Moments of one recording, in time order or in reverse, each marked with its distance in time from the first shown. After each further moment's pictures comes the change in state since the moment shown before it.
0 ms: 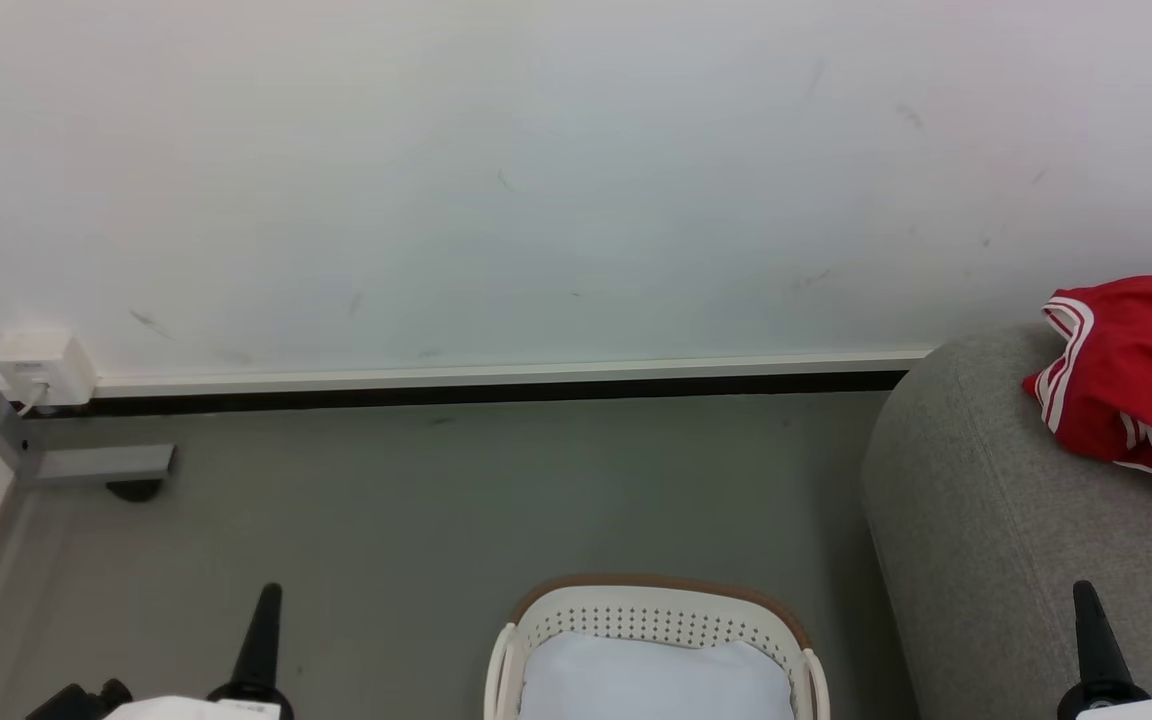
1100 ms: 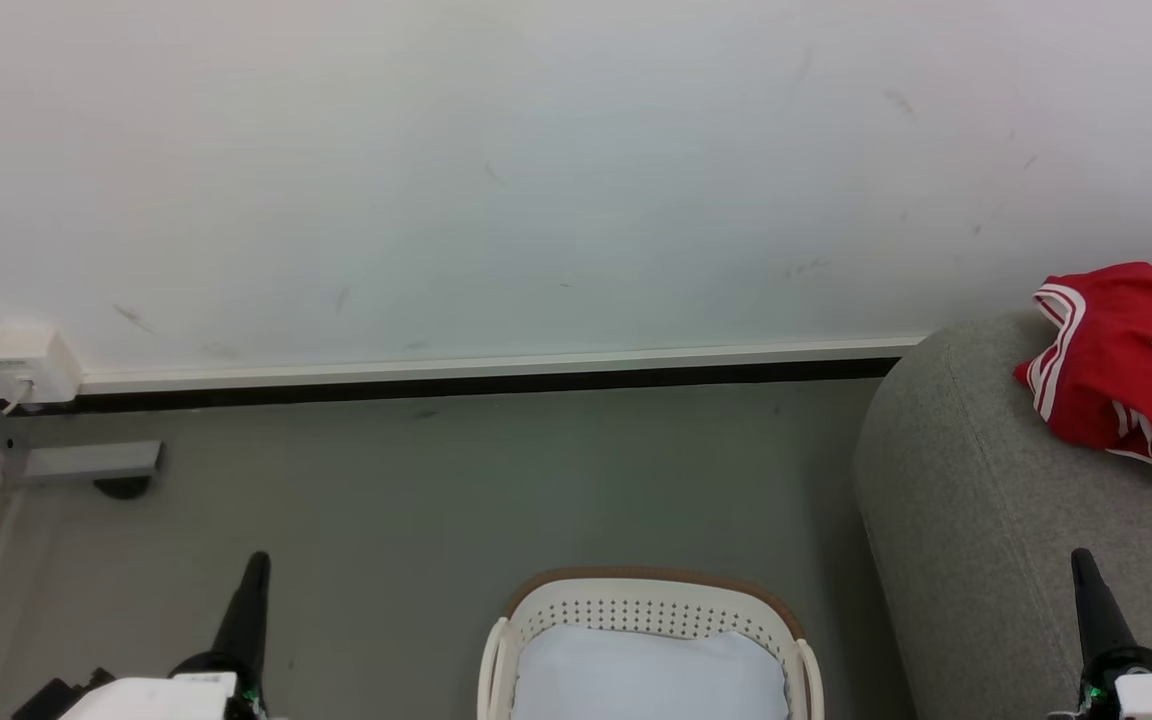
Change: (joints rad) left arm -0.033 -0.006 0.038 -0.024 -0.281 0.000 0.077; right arm -0.037 -0.004 -0.002 -0.025 0.313 0.000 0.073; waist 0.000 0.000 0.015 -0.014
